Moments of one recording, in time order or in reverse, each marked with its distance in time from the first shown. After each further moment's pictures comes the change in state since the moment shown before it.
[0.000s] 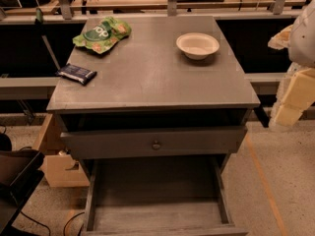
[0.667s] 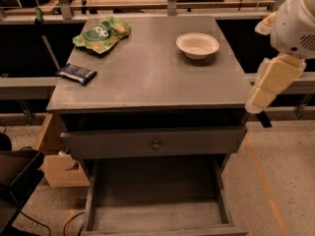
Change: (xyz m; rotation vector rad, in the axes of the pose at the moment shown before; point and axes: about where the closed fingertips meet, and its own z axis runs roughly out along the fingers) arm -0.032 -0.031 0.005 0.084 -0.092 0.018
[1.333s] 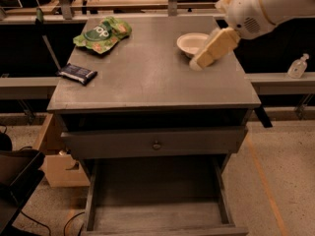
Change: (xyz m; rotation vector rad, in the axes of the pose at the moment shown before) arm -0.100 -0.085 0.056 0.054 -0.464 0.090
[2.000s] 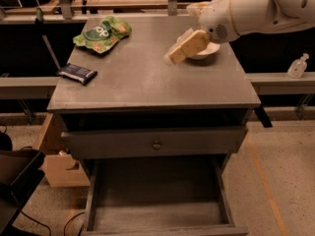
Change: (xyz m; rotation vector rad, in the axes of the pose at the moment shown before) arm -0.039 -0.001 0.061 -0.092 -0.261 0.034
